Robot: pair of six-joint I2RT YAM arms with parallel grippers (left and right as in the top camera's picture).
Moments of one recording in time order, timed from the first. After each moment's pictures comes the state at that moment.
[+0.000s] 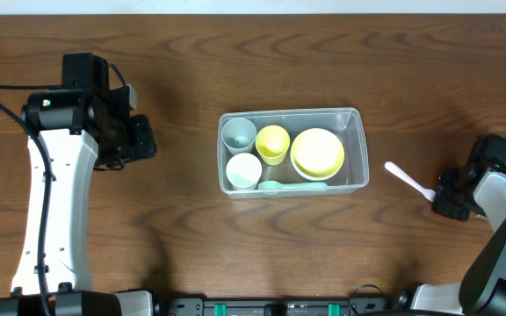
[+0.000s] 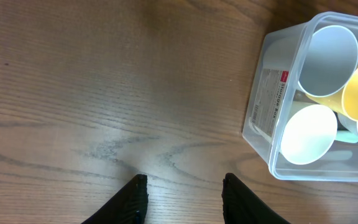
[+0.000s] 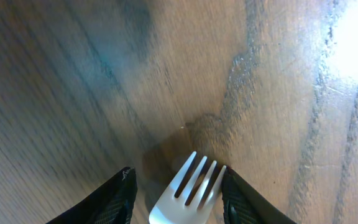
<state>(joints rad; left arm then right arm) 0.07 1.49 1.48 -1.35 0.18 -0.15 -0.45 1.60 0.78 -0.56 0.04 1.46</state>
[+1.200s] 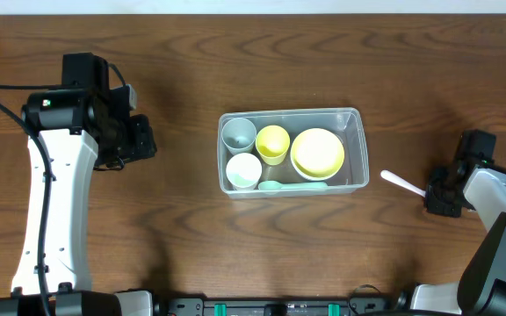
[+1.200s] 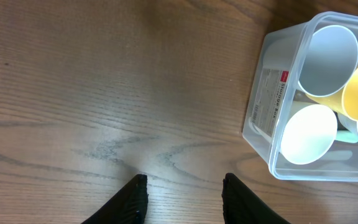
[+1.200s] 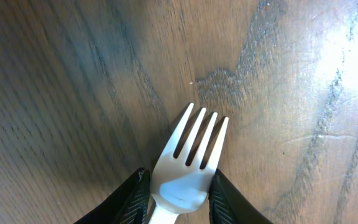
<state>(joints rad) 0.07 1.49 1.48 -1.35 0.18 -0.15 -0.37 1.60 0.78 -0.58 0.04 1.45</state>
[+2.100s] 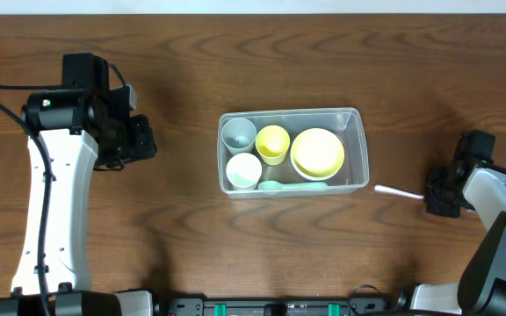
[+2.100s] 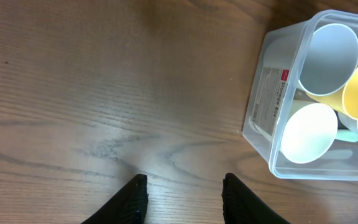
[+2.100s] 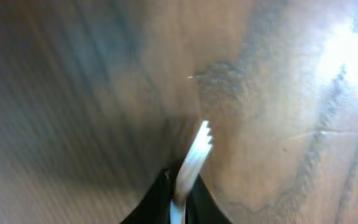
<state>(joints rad) 0.07 1.49 1.48 -1.36 0.18 -0.15 -0.36 1.61 0.78 -0.58 0.04 1.44</state>
